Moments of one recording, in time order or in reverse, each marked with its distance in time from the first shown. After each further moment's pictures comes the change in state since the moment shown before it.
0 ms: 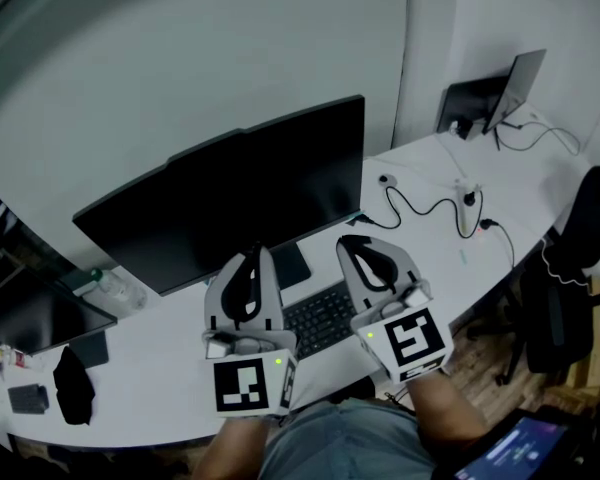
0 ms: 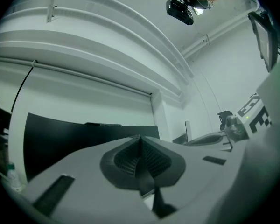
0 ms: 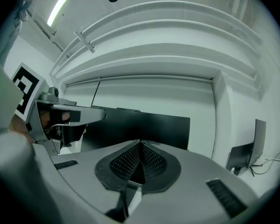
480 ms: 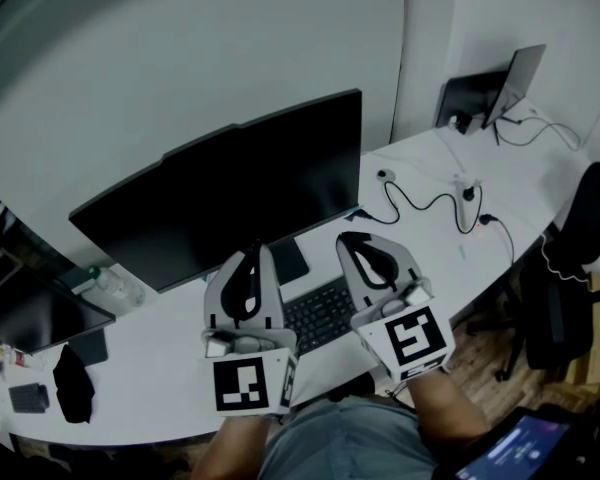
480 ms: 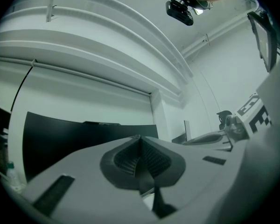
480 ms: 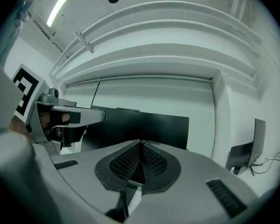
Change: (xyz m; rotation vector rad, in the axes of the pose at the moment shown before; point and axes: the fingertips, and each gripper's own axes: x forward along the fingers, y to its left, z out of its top) left arm 0.000 -0.004 -0.003 0.007 0.007 -0.002; right arm -0.004 -0.002 0.000 0.003 -0.003 0.000
